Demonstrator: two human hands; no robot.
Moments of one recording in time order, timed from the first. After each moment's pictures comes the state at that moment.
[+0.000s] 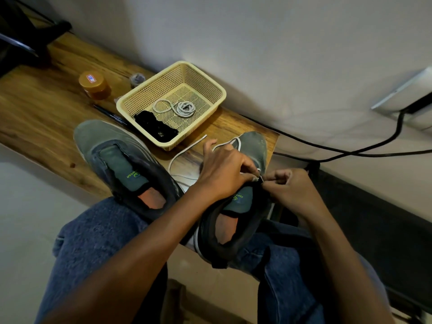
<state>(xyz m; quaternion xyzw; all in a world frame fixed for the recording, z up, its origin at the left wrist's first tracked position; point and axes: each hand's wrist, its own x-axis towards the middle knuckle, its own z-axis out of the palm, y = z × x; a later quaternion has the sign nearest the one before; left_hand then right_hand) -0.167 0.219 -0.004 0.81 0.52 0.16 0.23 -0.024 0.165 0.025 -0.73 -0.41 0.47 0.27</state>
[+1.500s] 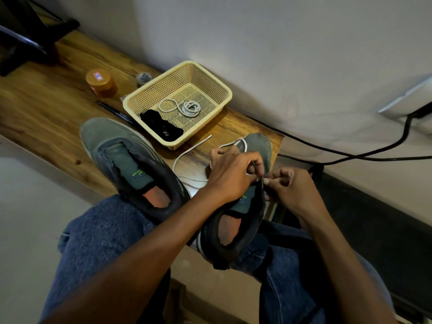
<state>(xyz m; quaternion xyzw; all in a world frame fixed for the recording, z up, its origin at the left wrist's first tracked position) -0.163 0.210 -0.008 0.77 0.51 0.20 0.31 -0.027 0.169 0.017 -0.75 -0.43 0.44 0.25</state>
